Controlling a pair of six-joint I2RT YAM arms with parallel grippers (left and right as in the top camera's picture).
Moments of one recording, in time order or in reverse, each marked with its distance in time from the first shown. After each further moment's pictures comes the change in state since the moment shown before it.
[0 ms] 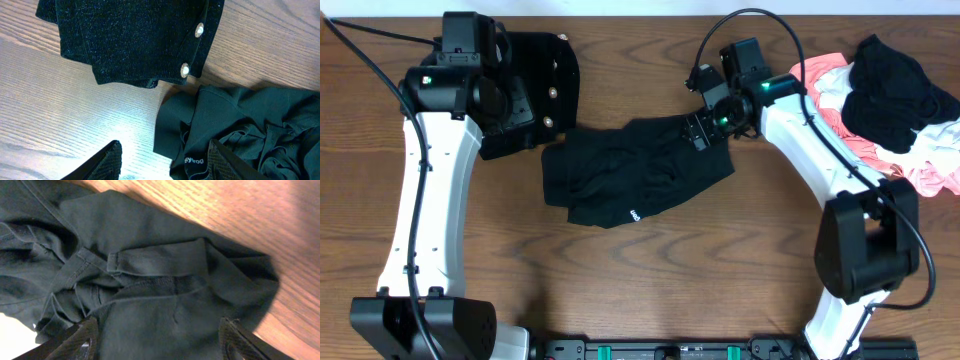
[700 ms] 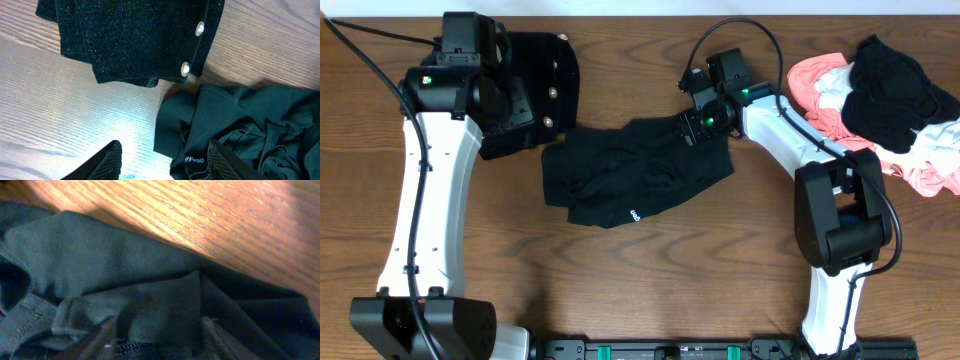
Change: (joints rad) left arm 0.000 0.000 0.000 -0.004 0.000 0.000; right arm 0.004 0.156 0.000 0.199 -0.011 0.083
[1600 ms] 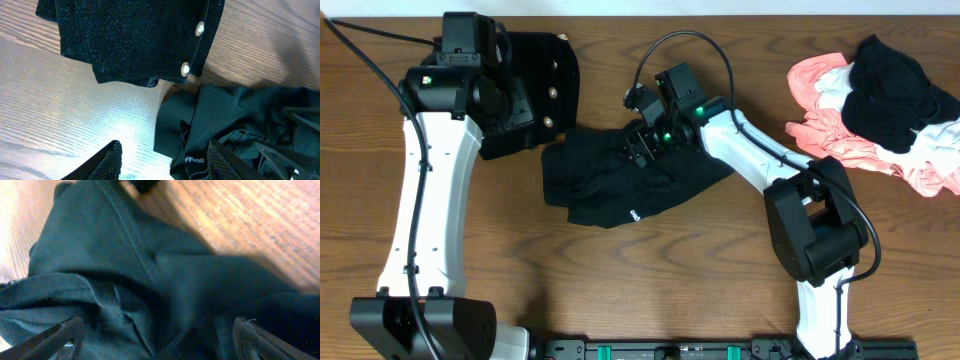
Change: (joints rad) left arm 0.000 0.000 0.000 0.000 0.000 0.000; right arm 0.186 0.005 0.027 0.063 -0.152 -0.019
